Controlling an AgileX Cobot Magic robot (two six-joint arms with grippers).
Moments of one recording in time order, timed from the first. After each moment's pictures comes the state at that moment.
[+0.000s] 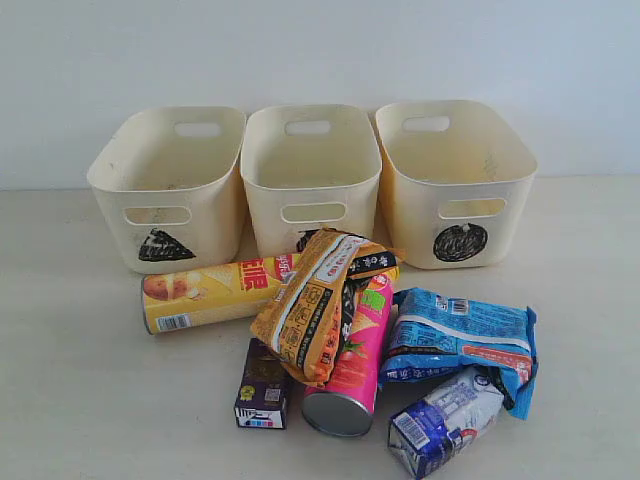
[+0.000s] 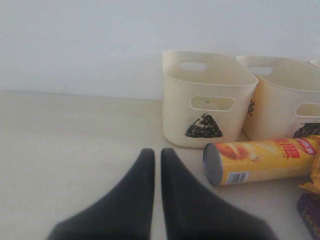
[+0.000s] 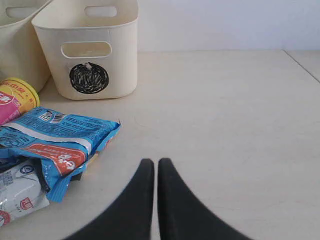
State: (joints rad) left arm 0.00 0.00 0.00 -0.13 0.19 0.03; right arm -0.03 0.01 0.00 0.15 0.34 -0.13
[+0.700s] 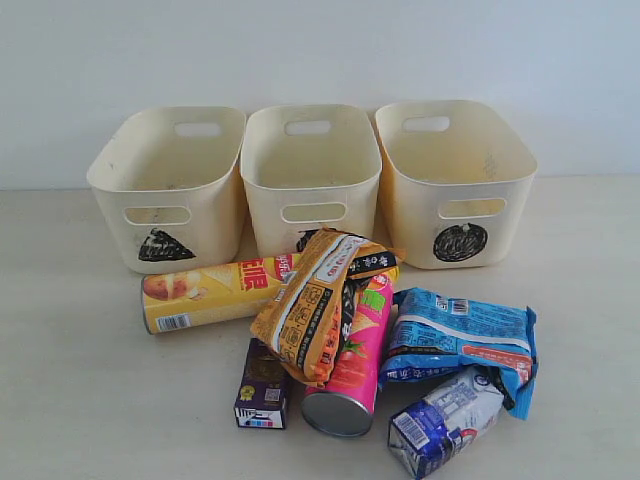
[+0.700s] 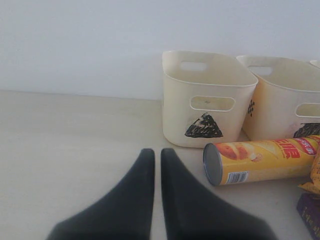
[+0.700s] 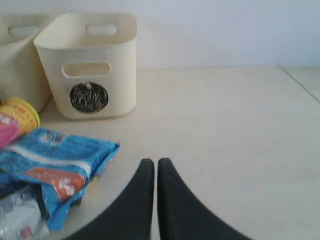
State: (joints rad) left arm 0.00 0.00 0.00 -0.13 0.19 0.03; right arm -0.03 0.01 0.00 0.16 0.26 -0.13
